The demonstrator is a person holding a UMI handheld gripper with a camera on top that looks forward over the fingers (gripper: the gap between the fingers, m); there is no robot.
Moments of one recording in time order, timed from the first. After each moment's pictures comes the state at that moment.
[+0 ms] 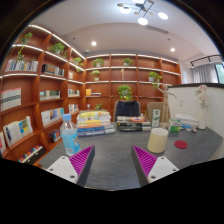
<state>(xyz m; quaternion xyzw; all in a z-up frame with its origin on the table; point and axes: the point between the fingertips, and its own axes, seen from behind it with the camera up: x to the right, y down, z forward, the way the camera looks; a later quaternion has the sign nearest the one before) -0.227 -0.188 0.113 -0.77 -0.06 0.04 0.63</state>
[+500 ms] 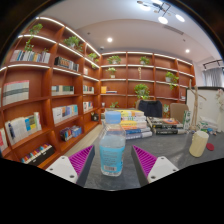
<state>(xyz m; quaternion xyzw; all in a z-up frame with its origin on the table) -0.413 -0.111 0.077 -0.77 -0.11 0.07 0.63</state>
